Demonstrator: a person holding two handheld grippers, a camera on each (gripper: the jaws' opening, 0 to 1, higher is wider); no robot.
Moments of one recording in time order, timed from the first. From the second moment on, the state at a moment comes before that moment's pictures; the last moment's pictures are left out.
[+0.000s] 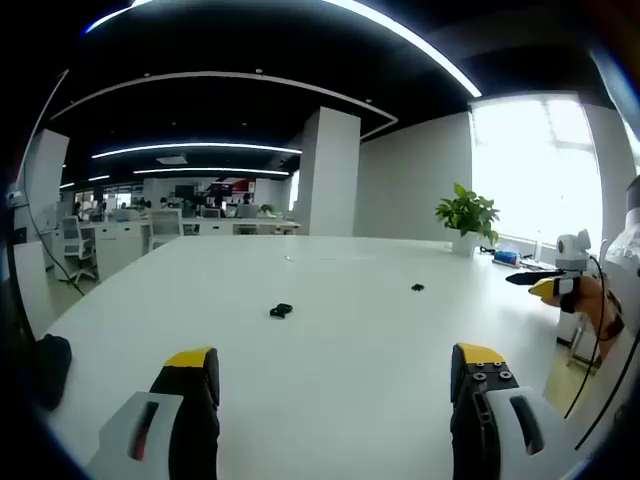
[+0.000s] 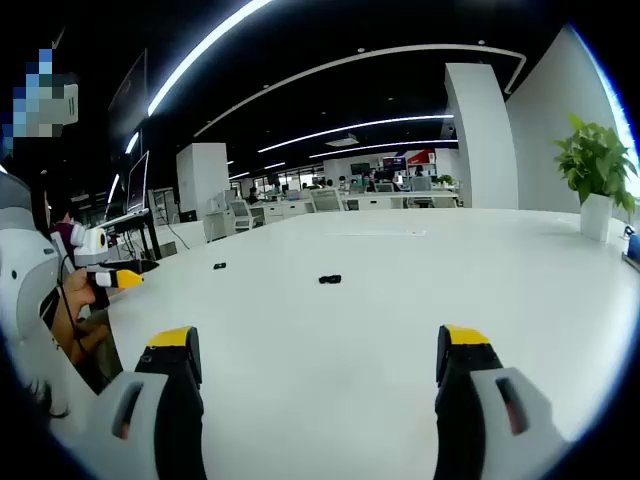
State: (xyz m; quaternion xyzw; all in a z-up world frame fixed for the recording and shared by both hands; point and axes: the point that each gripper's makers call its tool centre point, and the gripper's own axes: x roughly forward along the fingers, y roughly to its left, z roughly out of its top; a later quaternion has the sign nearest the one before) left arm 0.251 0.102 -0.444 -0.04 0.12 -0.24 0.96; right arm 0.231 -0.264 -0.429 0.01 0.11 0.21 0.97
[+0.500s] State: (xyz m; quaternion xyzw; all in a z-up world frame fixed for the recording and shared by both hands) left arm 0.253 0.100 -0.444 -0.04 0.13 -0.24 0.96; right arm 0.234 -0.271 -0.429 0.03 0.10 0.21 0.97
